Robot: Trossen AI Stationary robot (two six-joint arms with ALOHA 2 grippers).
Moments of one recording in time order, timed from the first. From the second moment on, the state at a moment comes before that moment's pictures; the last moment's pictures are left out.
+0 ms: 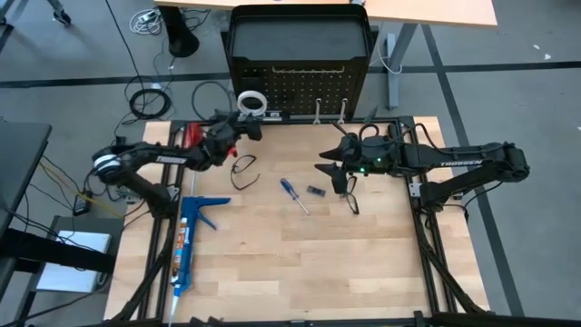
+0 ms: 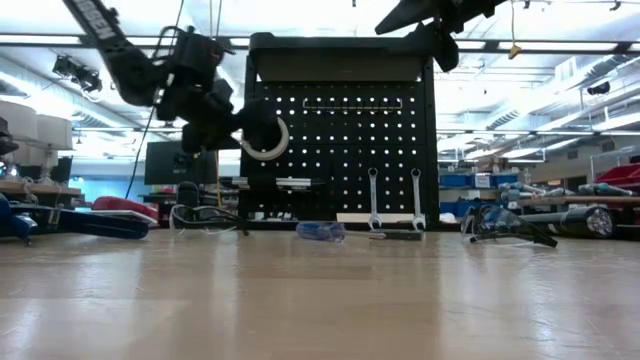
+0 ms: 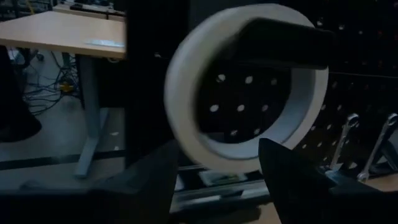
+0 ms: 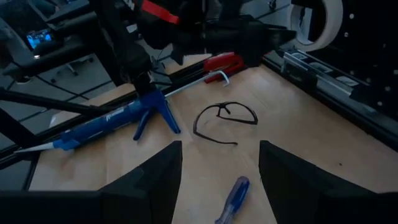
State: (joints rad) left arm 0.53 1.46 0.57 0.74 -0.66 -0.33; right arm -0.07 1.15 0.94 -0.16 0.18 0.37
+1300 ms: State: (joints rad) left arm 0.56 1.42 0.68 0.39 -0.72 -0.35; right arm -0.07 1.15 0.94 -0.16 0.18 0.40
